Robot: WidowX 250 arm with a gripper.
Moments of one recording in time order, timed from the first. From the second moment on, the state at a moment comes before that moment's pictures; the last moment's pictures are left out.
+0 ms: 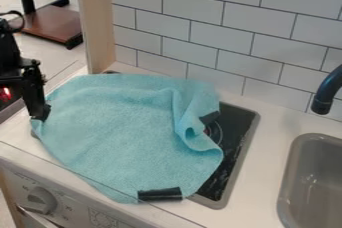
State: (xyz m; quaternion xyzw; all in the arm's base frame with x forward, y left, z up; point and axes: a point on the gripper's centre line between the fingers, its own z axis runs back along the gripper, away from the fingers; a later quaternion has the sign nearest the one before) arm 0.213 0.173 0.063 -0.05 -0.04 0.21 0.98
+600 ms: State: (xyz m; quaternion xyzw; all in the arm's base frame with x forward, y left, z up) arm 0.218 0.180 0.043 -0.06 -0.05 0.23 0.97
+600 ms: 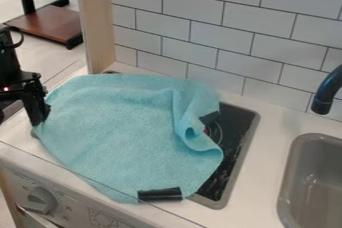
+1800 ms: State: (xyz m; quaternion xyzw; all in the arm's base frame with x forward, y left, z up) arm 0.229 0.155 0.021 -0.07 -0.05 0.21 0.97
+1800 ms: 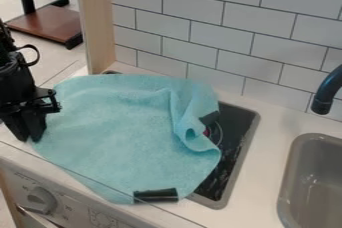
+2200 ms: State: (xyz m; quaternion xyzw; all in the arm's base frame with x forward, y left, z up) arm 0.231 0.156 0.045 -0.09 -0.05 0.21 0.97
